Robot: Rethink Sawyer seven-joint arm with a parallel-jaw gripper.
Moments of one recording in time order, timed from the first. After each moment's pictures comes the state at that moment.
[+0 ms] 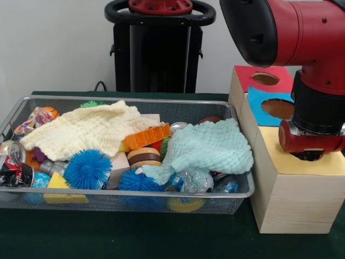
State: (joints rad) arm 0.06 -0.35 0.03 1.15 -0.07 0.72 1.85
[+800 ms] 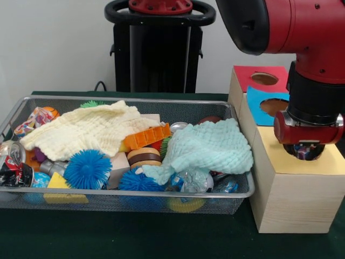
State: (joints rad) arm 0.05 -0.39 0.04 1.21 -0.07 0.70 1.85
